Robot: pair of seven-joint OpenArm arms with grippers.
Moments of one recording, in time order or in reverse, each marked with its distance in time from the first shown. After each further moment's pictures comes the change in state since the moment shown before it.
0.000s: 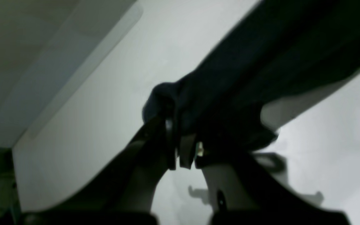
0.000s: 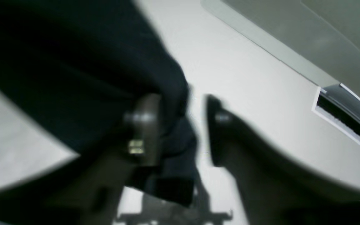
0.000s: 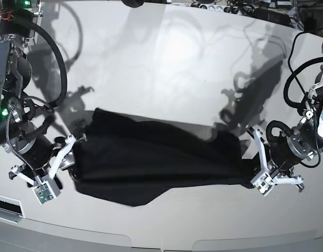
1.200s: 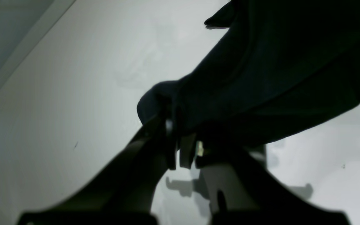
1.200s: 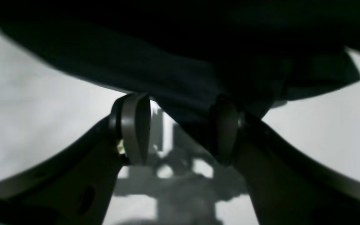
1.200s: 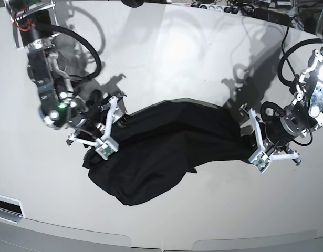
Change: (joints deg) left arm 7.3 1.0 0.0 -1.6 0.5 5.1 0.2; right arm 0.2 -1.9 -21.0 -24.8 -4.9 2.0 6.6
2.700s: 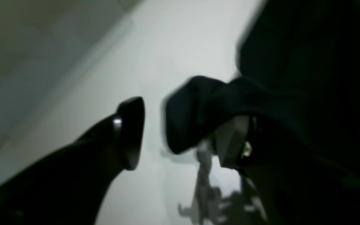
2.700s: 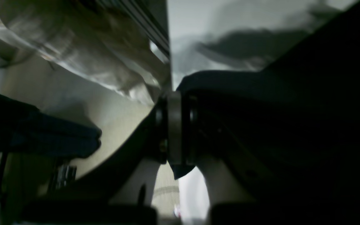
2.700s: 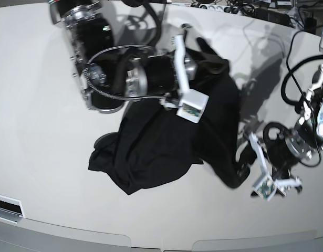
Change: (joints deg) left arm -7.6 0.0 -0.1 0.0 -2.6 -2.6 -7.0; right arm -7.0 -15.7 -6.5 21.3 46.6 13.7 -32.0
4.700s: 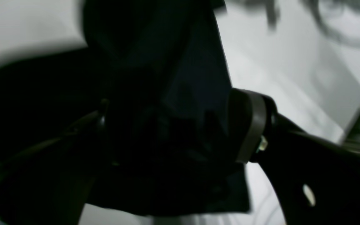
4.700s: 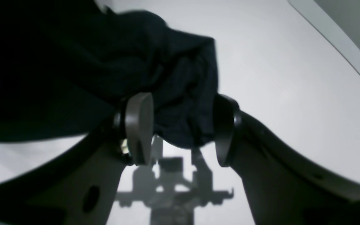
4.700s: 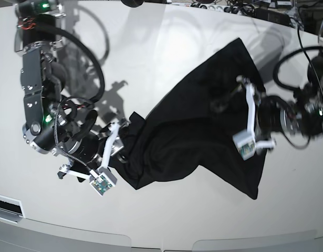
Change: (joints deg) left arm 6.1 -0.1 -0.2 1.6 -28.3 -19.8 26.6; right arm 10.1 11.8 14.3 -3.1 -43.1 -10.2 20.1
